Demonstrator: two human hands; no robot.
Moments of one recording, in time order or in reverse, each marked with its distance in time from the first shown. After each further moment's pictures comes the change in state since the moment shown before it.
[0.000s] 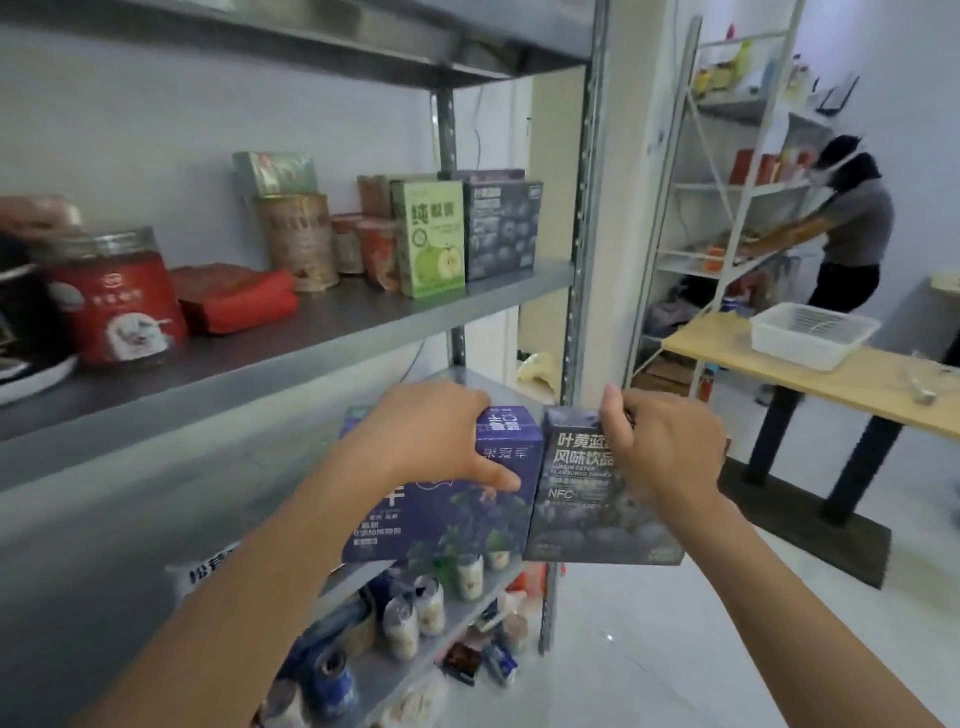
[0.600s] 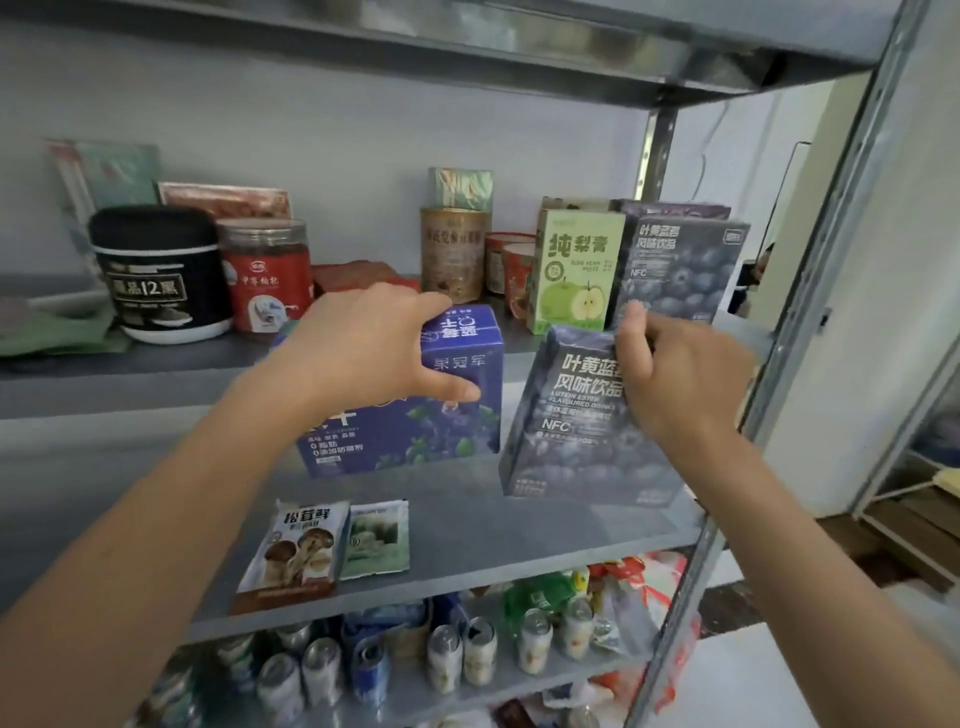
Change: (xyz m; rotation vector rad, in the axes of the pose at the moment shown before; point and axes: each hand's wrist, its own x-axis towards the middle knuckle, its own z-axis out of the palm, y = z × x) left_hand 0.010 -0.048 -0.064 0.153 0.186 -0.624; right_hand 0.156 -0.052 0.066 0.504 0.113 -0.300
